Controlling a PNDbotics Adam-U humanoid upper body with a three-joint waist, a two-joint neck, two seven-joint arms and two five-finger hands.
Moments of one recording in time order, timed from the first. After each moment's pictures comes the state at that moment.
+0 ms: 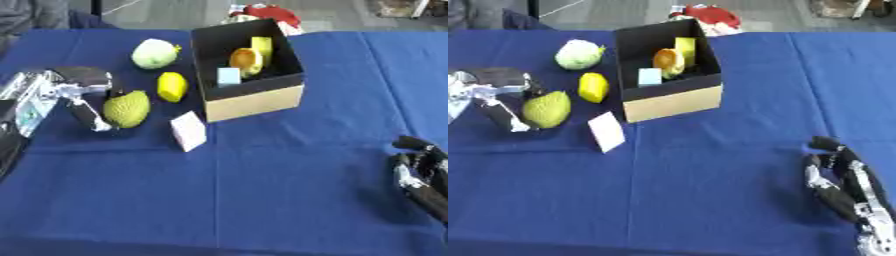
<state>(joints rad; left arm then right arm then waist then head) -0.66 0.69 -0.22 -1.09 -0.89 -0.39 -0.39 -0.15 -0.23 0.03 -1.51 0.13 -0.26 0.08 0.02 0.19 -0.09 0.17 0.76</state>
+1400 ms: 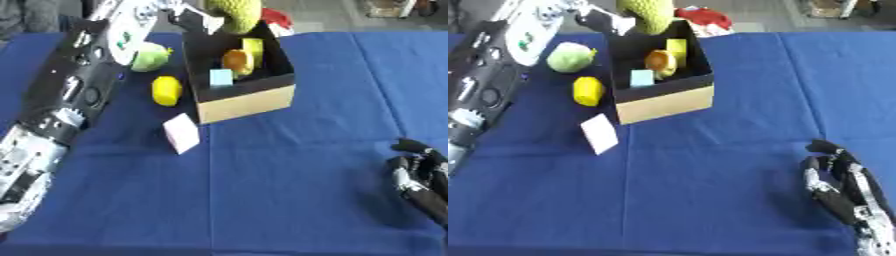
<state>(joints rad) -1.09 0.36 -0.24 -1.03 -0.90 -0.28 -0.27 -0.16 -0.22 0.05 -1.50 0.13 -0.26 0.10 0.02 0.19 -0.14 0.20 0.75</state>
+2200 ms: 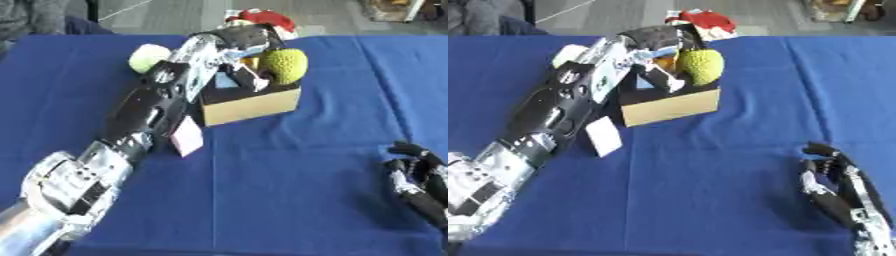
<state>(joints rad) -1.13 0.15 -0.25 -0.81 -1.13 -0.33 -0.31 -0.16 -0.22 0.05 -1.50 0.12 -0.26 0.10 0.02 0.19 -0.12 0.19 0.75</state>
